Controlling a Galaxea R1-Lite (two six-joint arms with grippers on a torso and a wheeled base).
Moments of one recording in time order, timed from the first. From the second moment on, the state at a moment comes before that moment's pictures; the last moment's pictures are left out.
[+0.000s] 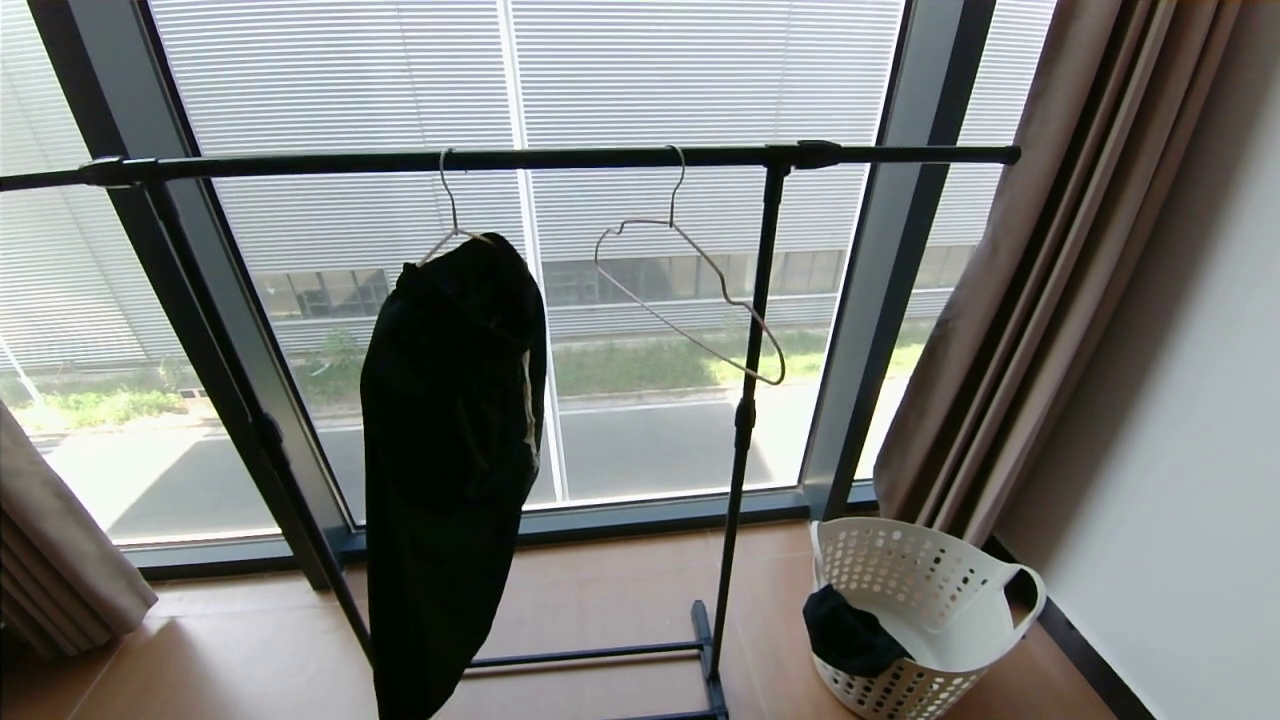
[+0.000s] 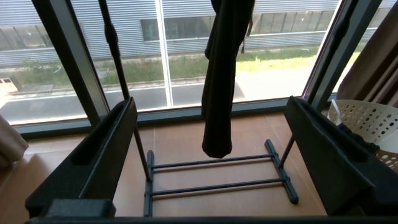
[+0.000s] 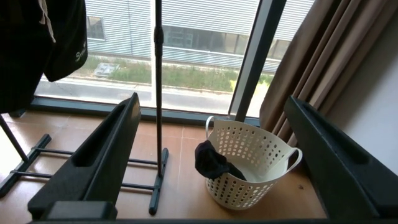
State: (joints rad) left arm 0.00 0.00 -0.03 0.08 -0.02 0.02; right arm 0.00 0.00 -0.02 0.04 0.11 -0.06
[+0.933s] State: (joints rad) left arm 0.00 0.00 -0.03 0.08 -0.02 0.02; right arm 0.00 0.00 -0.02 0.04 0.11 -0.06
